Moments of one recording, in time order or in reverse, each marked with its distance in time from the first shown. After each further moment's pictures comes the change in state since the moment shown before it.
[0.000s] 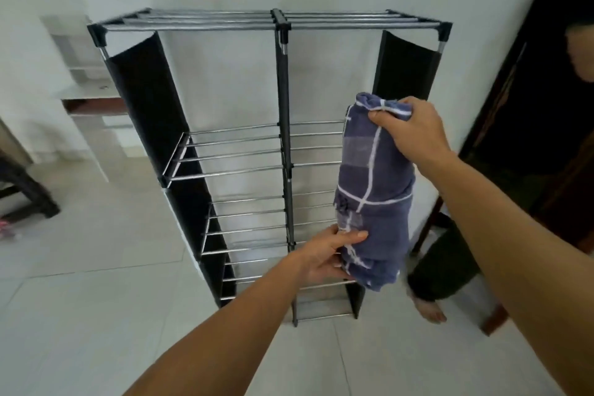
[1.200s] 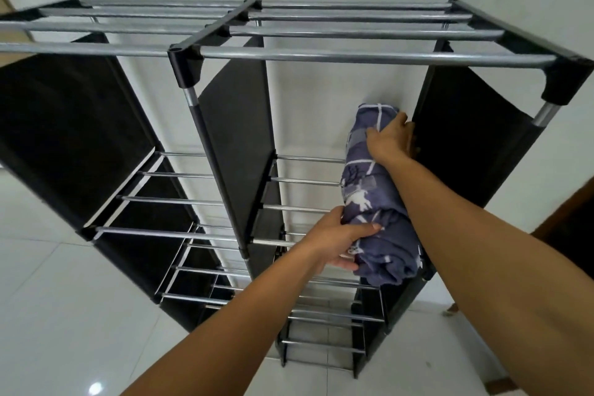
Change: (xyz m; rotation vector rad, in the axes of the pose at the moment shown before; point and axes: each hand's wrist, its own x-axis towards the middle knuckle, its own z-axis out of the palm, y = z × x) left_hand 0.227 0.159 -0.014 0.118 0.433 0.039; right_hand 0.310 0.155 0.151 -0.304 -0.163 0.289
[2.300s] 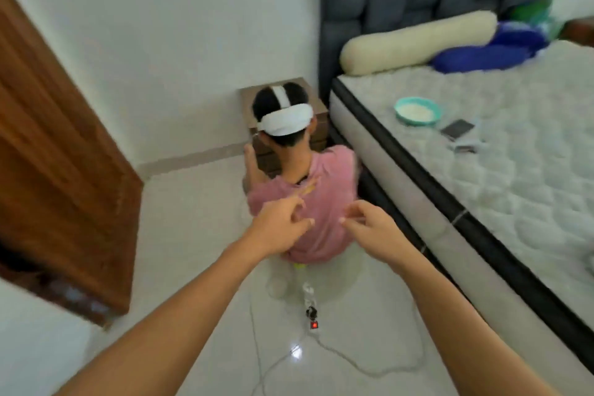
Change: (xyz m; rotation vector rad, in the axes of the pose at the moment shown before) left_hand -0.357 -0.216 0.313 1.194 -1.559 1.053; right_hand -0.734 0.264 -0.235 0.192 0.978 1.037
